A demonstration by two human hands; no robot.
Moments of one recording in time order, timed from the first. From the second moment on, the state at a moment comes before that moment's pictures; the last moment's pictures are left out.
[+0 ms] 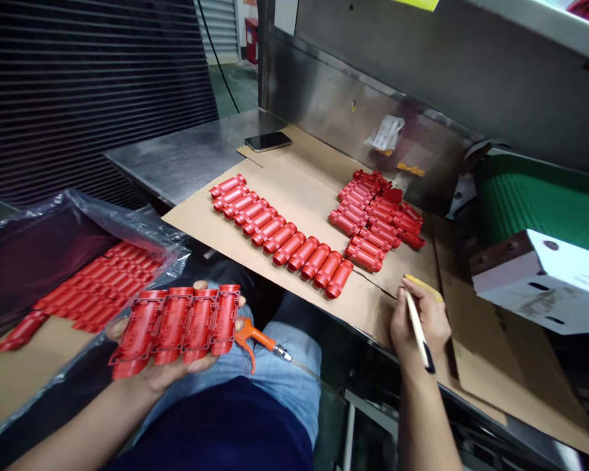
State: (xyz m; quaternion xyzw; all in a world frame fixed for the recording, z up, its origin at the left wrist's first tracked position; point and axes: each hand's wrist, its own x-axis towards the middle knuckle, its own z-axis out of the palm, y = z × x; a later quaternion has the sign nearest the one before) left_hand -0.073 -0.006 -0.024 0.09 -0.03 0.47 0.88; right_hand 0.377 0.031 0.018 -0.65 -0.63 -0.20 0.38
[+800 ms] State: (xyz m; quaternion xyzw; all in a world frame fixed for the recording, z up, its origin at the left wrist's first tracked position) left_hand -0.069 0.000 -0.028 0.09 -0.04 0.48 0.87; right_hand 0.263 -0.050 -0.005 -0.44 -0.81 0.15 0.37
